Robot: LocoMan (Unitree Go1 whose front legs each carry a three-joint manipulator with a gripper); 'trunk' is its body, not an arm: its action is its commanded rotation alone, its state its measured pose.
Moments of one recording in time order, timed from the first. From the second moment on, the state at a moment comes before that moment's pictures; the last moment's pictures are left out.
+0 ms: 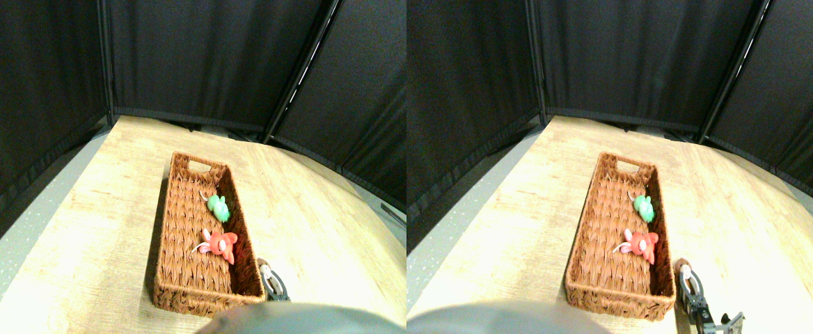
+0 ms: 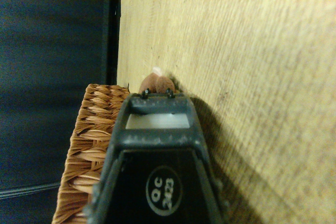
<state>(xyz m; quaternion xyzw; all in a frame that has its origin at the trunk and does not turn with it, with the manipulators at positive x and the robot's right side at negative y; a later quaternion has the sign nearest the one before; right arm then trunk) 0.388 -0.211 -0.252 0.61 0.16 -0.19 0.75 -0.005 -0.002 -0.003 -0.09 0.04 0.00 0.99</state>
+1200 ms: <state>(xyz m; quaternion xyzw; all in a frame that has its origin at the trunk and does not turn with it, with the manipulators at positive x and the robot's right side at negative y) 0.460 -0.170 -0.112 0.57 0.14 0.00 0.81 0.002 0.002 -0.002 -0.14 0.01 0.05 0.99</state>
